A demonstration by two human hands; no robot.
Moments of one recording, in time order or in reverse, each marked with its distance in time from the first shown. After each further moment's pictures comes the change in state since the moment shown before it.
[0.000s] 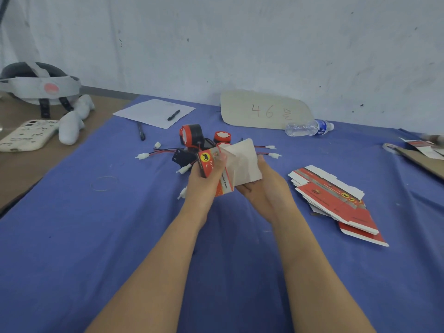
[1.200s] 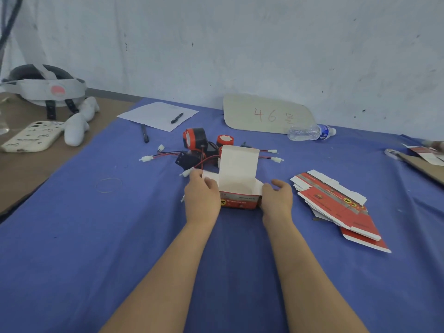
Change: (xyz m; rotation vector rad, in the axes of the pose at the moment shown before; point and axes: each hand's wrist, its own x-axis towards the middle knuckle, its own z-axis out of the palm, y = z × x) left_hand 0.001 -0.012 -0.007 0.575 0.253 0.102; right_hand 0.018 0.022 -0.016 -0.489 0.572 -0.066
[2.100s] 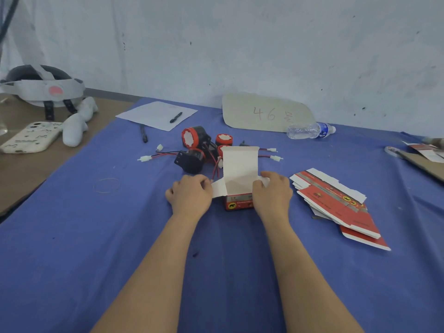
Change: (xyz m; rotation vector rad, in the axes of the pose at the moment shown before) left_hand 0.022 -0.014 -0.010 0.544 -0.148 0.040; right_hand -0.002 -0.001 -0.004 -0.558 -0.010 -0.341
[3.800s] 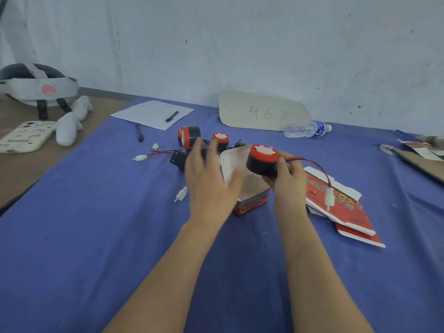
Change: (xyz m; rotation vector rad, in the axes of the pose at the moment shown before) left_hand -0.040 0.045 -0.009 -0.349 0.287 0.362; right_hand 0.006 -0.015 -0.029 0.892 0.078 0.068
